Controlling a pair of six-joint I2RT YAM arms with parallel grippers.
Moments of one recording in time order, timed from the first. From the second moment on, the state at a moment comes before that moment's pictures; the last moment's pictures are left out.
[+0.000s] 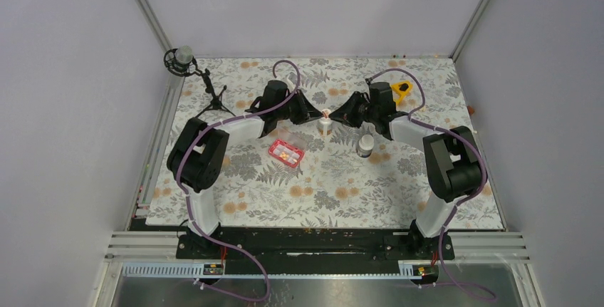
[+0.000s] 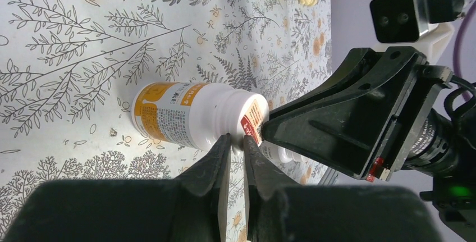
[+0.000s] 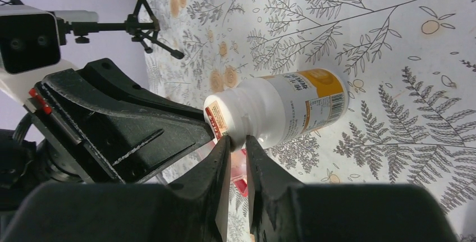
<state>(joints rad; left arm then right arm) -0.50 1.90 1.16 0.24 0.44 -0.89 0.33 1.76 1.00 0.15 -0.46 0.91</state>
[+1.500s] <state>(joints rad) -0.50 1.84 1.18 0.10 0.43 -0.83 0.36 1.83 1.46 -0.44 -0.30 0.65</state>
